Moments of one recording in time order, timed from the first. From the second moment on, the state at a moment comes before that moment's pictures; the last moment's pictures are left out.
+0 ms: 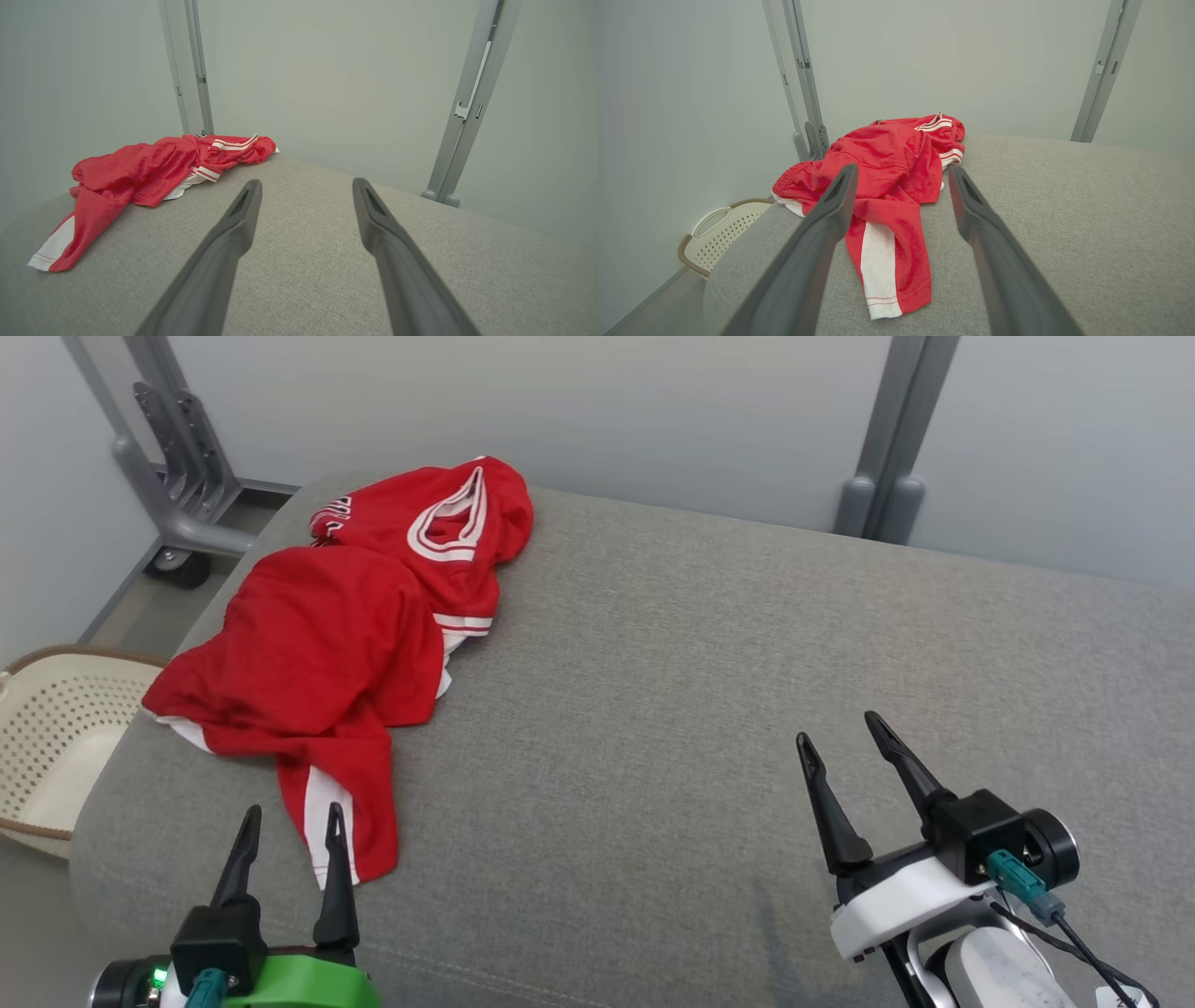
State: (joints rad) left arm 0.11 0.05 -0.11 0.05 -0.15 0.10 -0.25; right arm 0.01 -0.07 0.29 0.11 0.07 0.00 -0.25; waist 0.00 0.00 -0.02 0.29
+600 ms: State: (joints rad) left arm 0.11 0.05 -0.06 0.05 -0.19 0.10 -0.25; right arm 0.01 -0.06 0.30 0.12 0.07 0.00 -0.25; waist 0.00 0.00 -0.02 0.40
